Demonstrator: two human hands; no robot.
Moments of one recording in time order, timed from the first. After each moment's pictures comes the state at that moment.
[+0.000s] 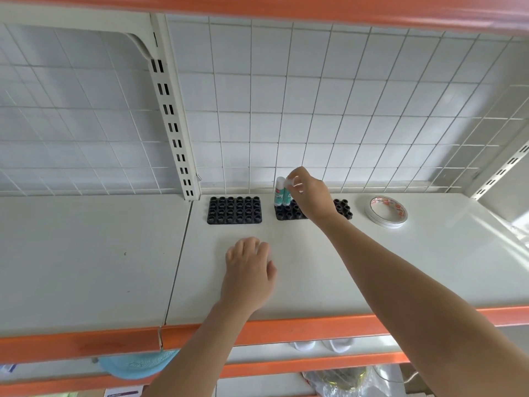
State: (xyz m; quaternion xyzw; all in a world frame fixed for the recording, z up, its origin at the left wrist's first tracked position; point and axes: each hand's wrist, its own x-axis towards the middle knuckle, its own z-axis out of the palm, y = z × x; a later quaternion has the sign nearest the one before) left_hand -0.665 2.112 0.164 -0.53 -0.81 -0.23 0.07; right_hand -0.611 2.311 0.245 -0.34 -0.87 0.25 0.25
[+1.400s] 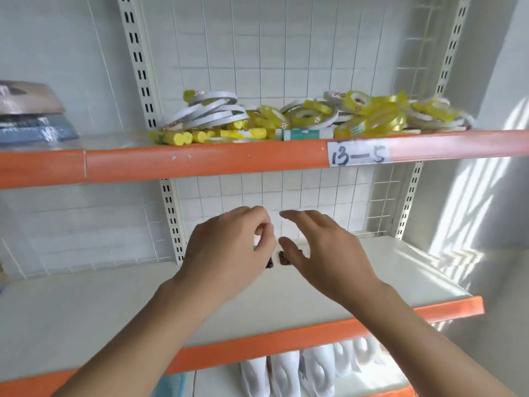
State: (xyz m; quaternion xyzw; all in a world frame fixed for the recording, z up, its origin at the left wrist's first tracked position) left_hand -0.539 1.996 0.467 -0.59 -0.73 -0.29 0.16; right_hand -0.413 2.109 0.425 -0.27 -0.88 -0.02 0.38
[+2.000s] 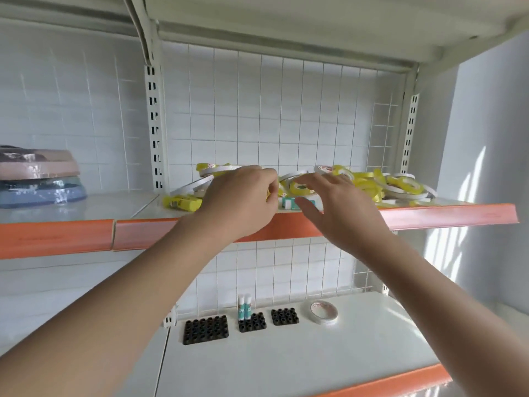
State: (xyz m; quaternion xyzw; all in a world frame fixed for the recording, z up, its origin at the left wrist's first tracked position) left_hand -0.574 2.031 0.593 -0.63 -0.66 -0.29 0.28; right_hand -0.419 2.125 0.569 -0.29 -0.85 -0.15 0.42
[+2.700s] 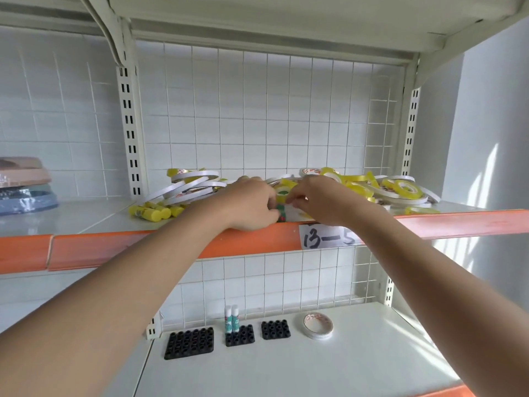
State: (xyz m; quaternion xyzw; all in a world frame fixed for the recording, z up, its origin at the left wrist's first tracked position) left_hand -0.557 2.117 0.607 -0.67 -0.72 -0.14 0.12; right_hand -0.418 2.222 0.604 -0.28 -0.93 -0.08 0.21
